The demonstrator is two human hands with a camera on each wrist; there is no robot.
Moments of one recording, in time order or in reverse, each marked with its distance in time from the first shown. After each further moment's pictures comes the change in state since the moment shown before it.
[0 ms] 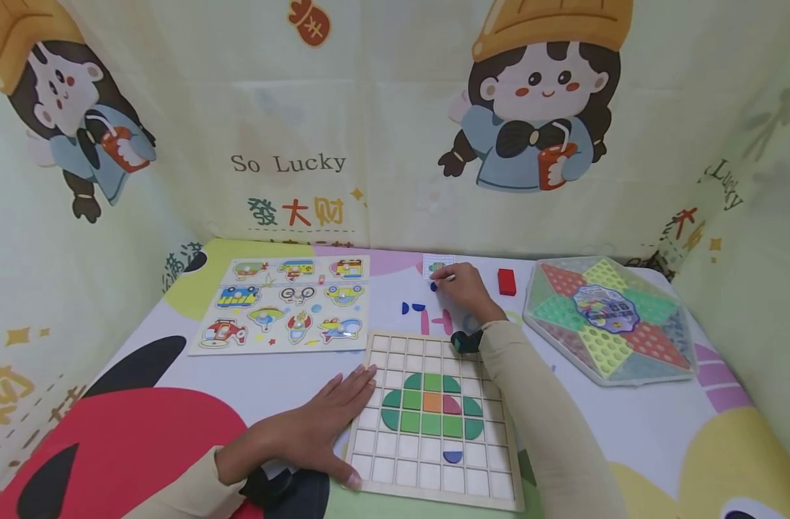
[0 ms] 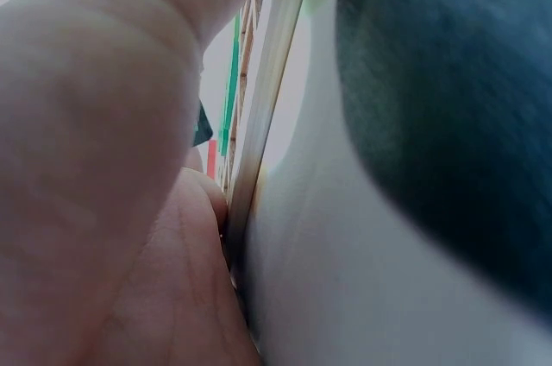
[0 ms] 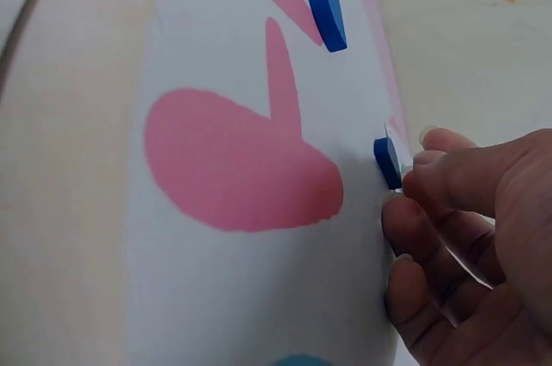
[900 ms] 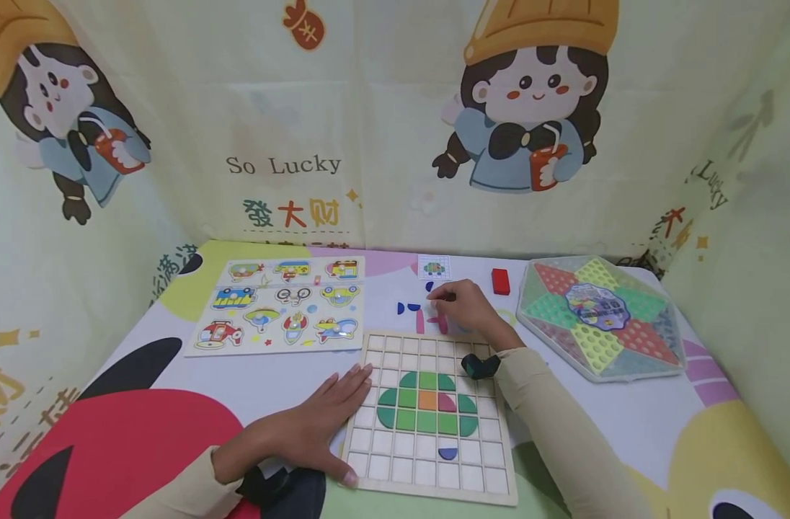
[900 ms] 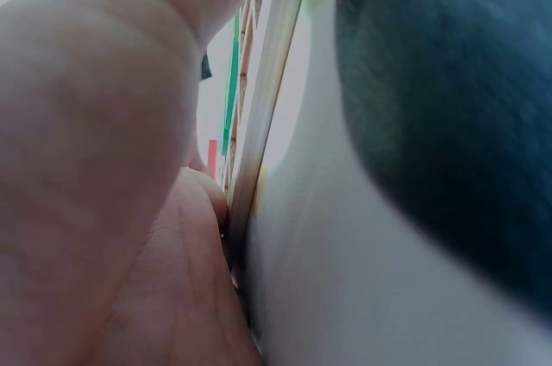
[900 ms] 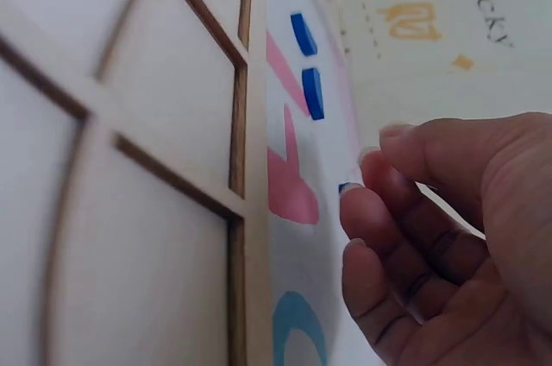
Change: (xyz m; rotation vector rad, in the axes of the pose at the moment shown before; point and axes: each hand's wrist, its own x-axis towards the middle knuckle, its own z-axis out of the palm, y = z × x) left_hand 0.000 0.000 0.001 0.008 -0.005 -0.003; right_hand -0.051 -0.009 -0.009 0.021 -0.085 -0.046
